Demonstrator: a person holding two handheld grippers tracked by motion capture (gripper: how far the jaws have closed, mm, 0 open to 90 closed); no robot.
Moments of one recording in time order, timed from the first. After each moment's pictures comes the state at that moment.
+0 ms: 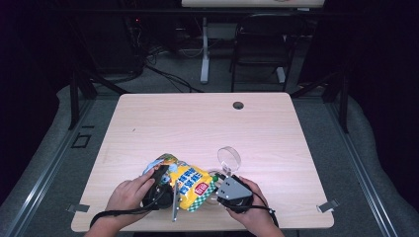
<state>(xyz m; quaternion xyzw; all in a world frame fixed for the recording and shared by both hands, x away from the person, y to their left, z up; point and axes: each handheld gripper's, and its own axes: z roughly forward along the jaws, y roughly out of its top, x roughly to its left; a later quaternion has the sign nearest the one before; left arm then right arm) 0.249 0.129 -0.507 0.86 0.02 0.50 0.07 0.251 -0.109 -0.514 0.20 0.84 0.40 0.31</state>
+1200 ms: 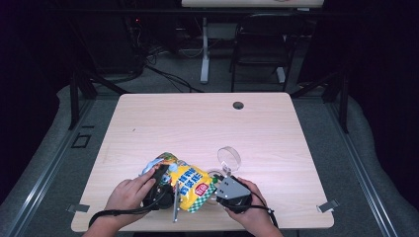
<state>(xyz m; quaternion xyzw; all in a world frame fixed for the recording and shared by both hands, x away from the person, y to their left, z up) 0.248 0.127 -0.505 0.86 0.00 0.51 0.06 0.253 -0.107 -0.516 0.20 0.84 0.40 0.30</state>
